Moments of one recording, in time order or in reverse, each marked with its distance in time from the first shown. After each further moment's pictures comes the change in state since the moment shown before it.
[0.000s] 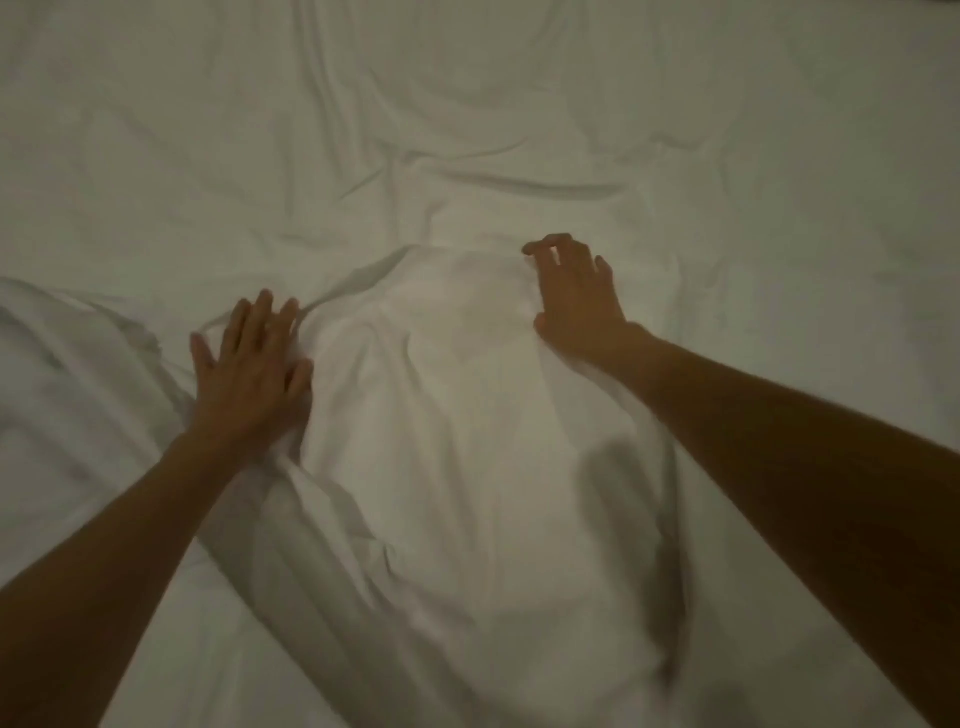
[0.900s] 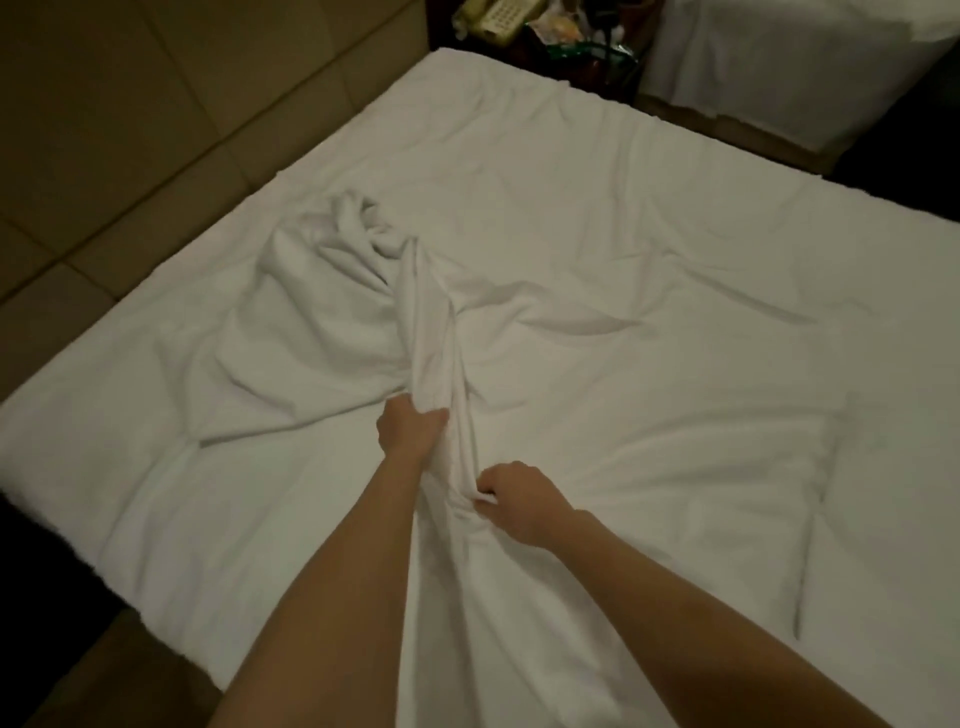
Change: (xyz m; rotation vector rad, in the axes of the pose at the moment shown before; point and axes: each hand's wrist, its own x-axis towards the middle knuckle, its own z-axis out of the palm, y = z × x) left_hand -0.201 -0.040 -0.042 -1.027 0.154 -0.923; right_hand -0.204 -0.262 0.024 0.111 -0.616 -0.521
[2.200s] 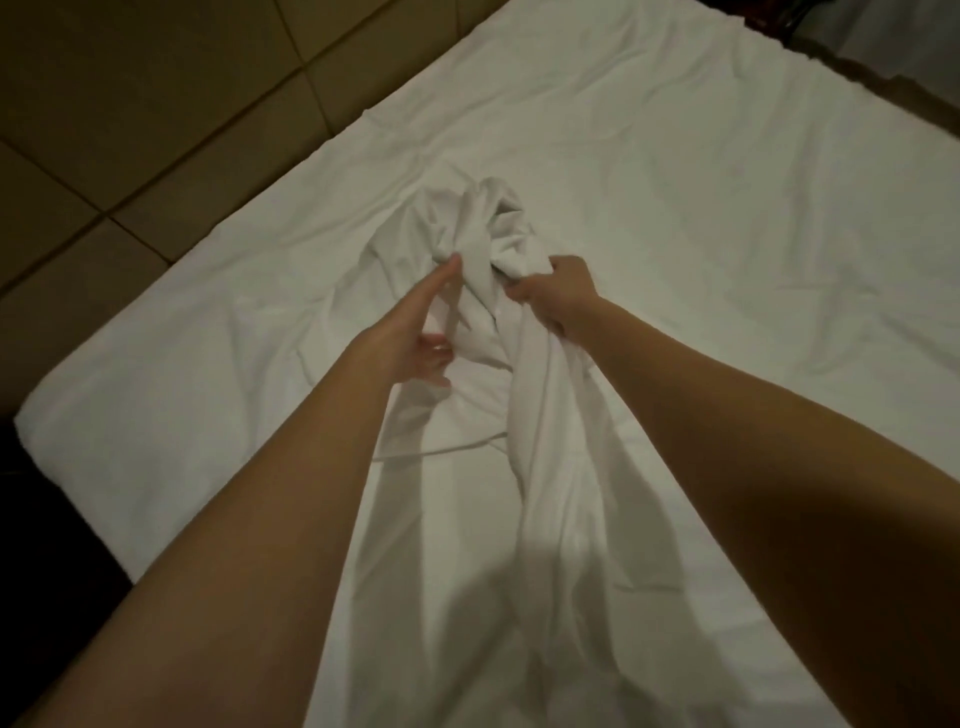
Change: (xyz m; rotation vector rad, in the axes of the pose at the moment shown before) left_hand 0.169 0.052 -0.124 -0.562 -0.427 -0.389; right_hand 0.251 -0.073 -0.145 0.764 0.314 0.337
